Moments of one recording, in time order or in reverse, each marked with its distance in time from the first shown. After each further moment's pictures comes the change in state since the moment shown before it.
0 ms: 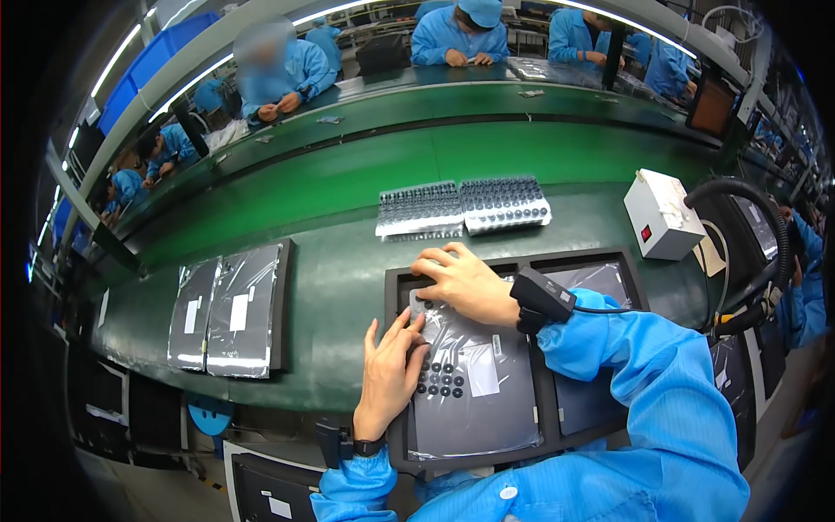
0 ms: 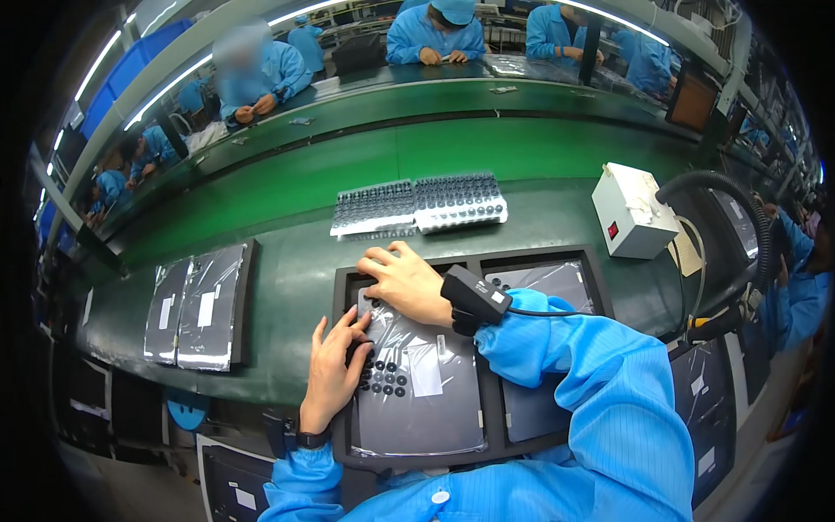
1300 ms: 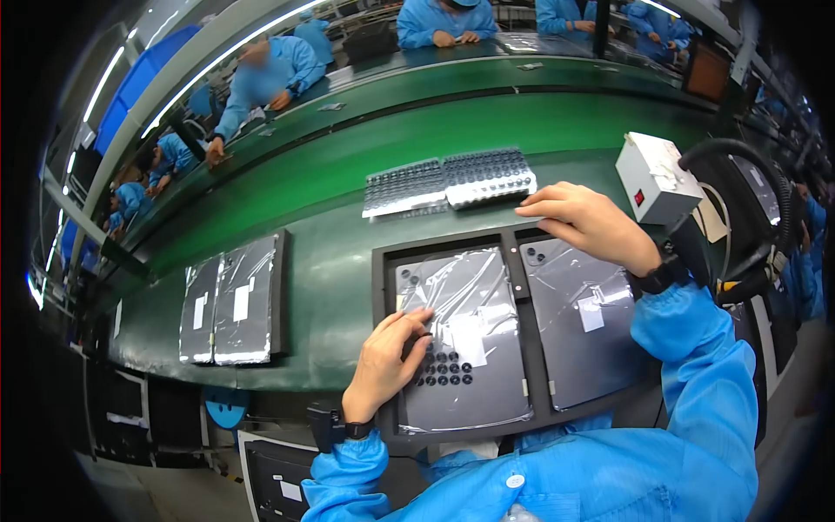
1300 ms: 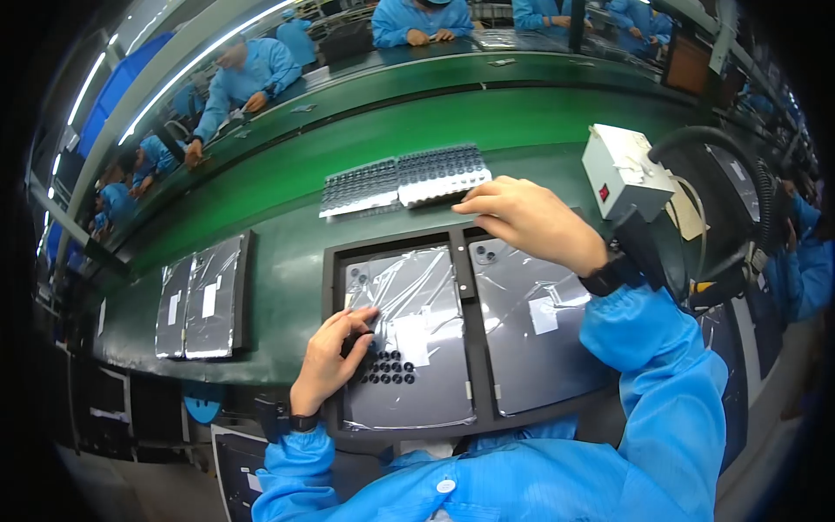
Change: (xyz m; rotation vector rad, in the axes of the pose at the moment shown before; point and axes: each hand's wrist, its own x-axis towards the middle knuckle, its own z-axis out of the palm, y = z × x) left_hand 0.000 0.021 -0.011 -0.170 -0.145 0.070; right_hand -0.106 0.031 -0.133 0.218 0.022 0.422
